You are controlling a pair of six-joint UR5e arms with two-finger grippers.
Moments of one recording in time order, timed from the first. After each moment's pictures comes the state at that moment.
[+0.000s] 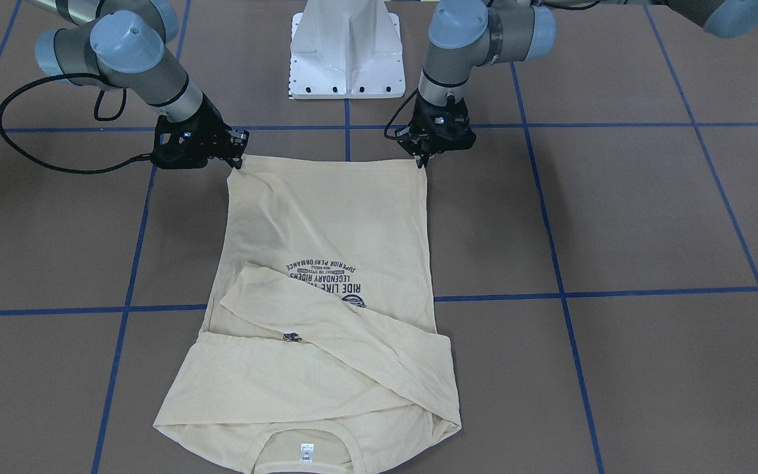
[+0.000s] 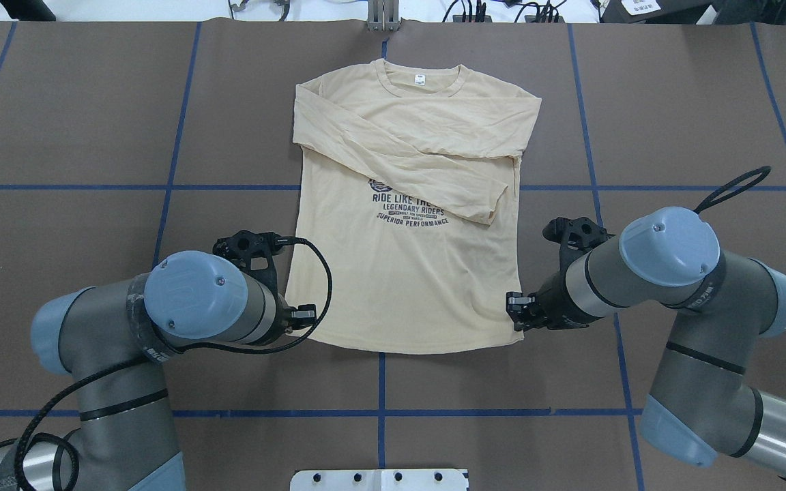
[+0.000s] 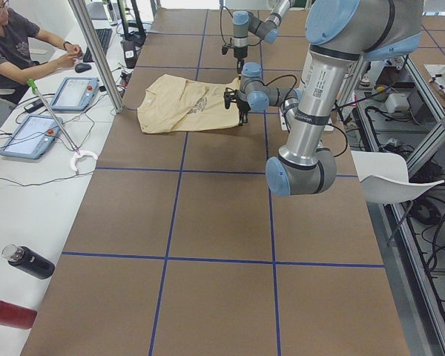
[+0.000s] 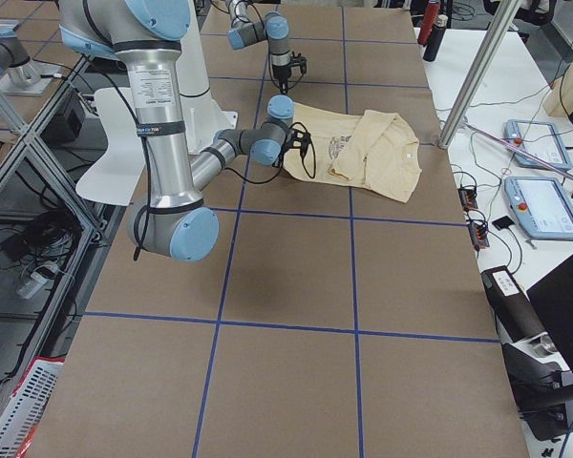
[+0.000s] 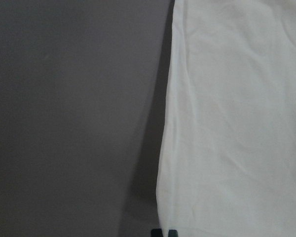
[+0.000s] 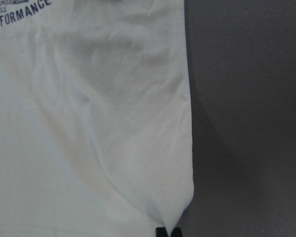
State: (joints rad) left arm -0.37 -2.02 -1.95 -1.60 -1.74 -1.44; right arm 0.51 -1.39 1.93 -1.18 2.05 1.43
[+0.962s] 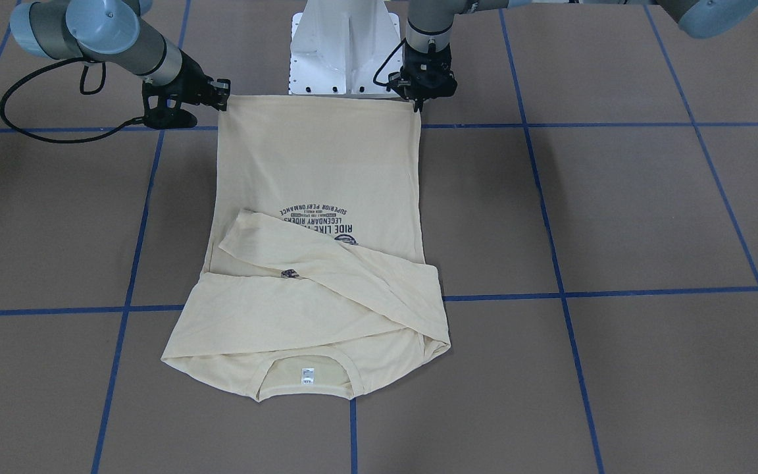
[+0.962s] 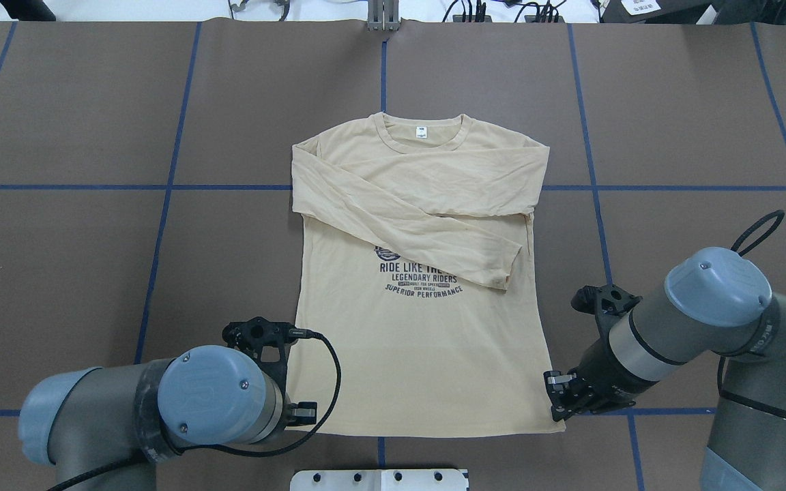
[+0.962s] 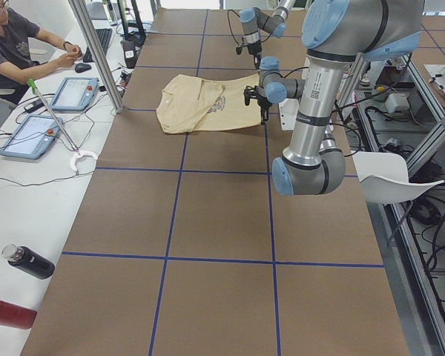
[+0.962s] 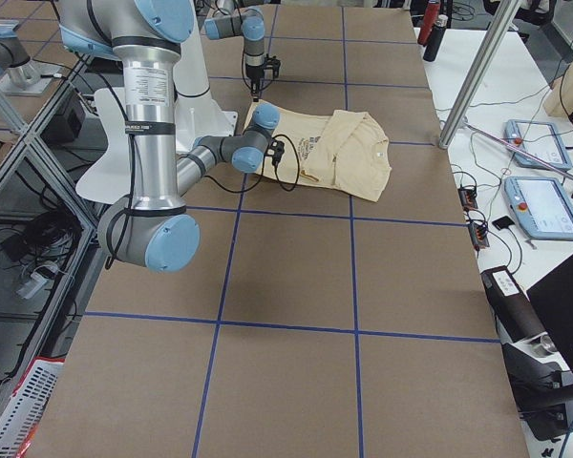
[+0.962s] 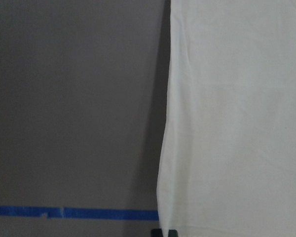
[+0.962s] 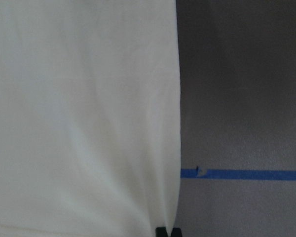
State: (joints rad) left arm -0.18 -2.00 -2.07 -1.40 -1.74 -1.44; right arm 0.44 -1.55 2.05 -1.17 2.28 1.43
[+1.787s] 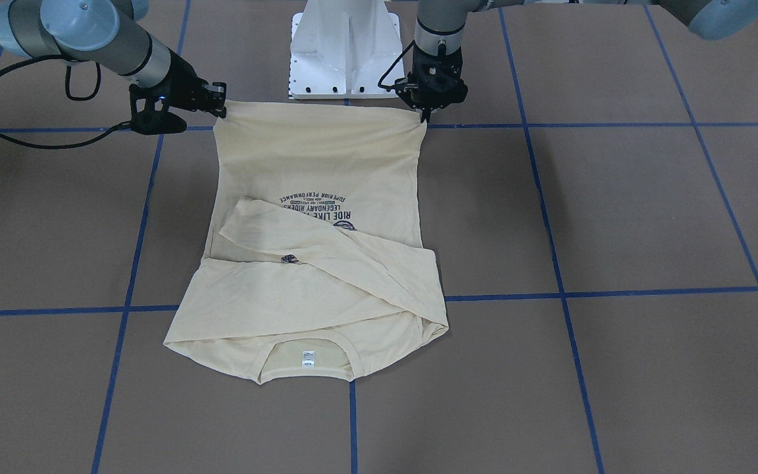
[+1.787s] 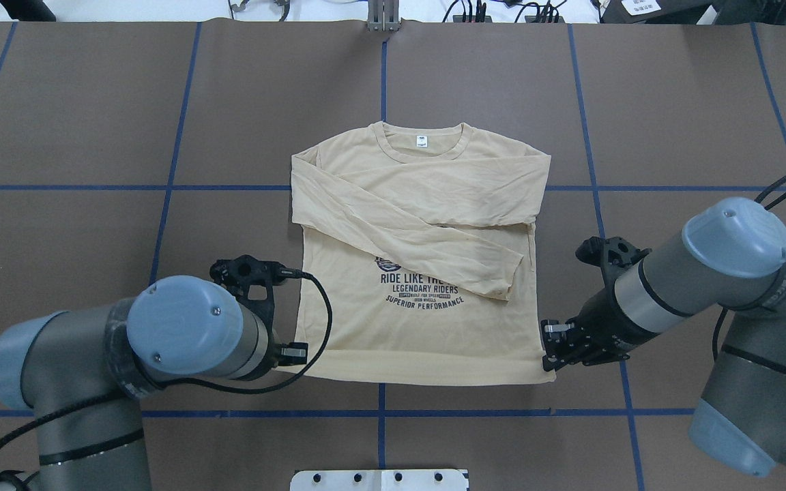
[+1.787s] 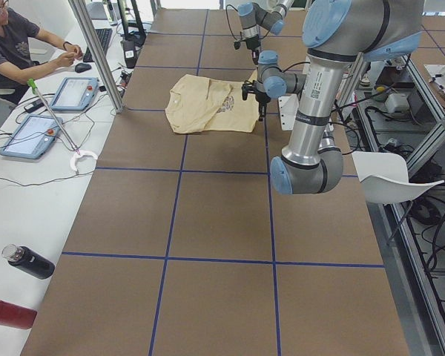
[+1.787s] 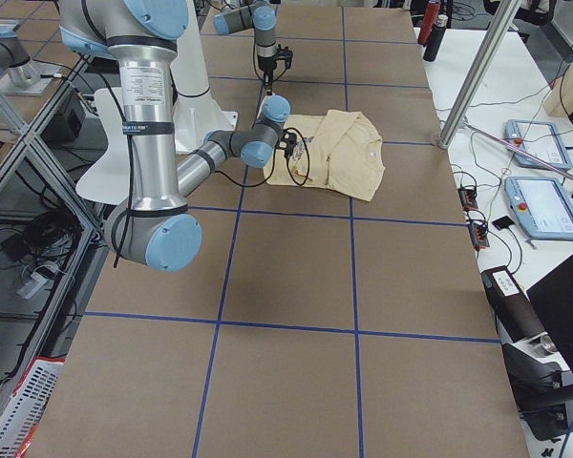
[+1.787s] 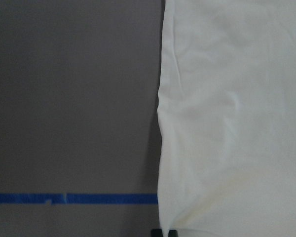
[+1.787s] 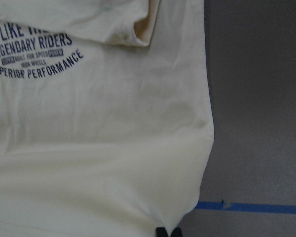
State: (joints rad) left arm -0.33 -2.02 -2.08 -1.39 -1.75 -1.30; right arm 0.57 -1.48 2.03 -1.17 2.30 1.42
